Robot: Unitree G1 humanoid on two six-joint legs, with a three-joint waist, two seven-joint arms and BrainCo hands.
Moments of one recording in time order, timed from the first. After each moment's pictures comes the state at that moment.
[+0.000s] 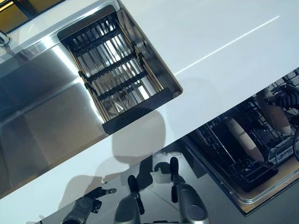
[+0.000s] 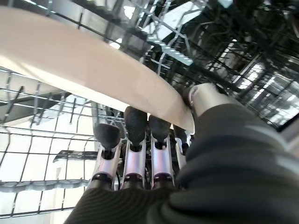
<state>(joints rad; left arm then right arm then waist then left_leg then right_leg) -0.05 0.40 -0.26 0.94 0.01 -0.05 -0.02 -0.48 -1.12 0.02 0.53 -0.09 0.07 0.33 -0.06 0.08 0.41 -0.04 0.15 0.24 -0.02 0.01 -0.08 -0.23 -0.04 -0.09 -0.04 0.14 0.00</state>
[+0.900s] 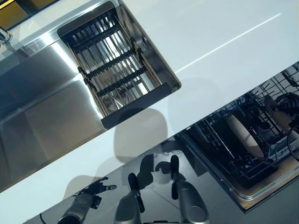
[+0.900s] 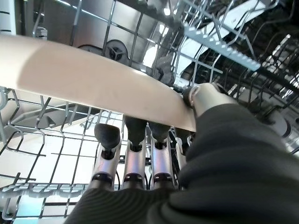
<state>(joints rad) -0.06 0.42 -0.26 0.91 0.01 -0.05 -0.05 -0.64 -1.11 0.17 0.80 -0.15 0.07 0.25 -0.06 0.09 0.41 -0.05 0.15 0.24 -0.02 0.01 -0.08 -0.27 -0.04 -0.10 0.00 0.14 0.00</state>
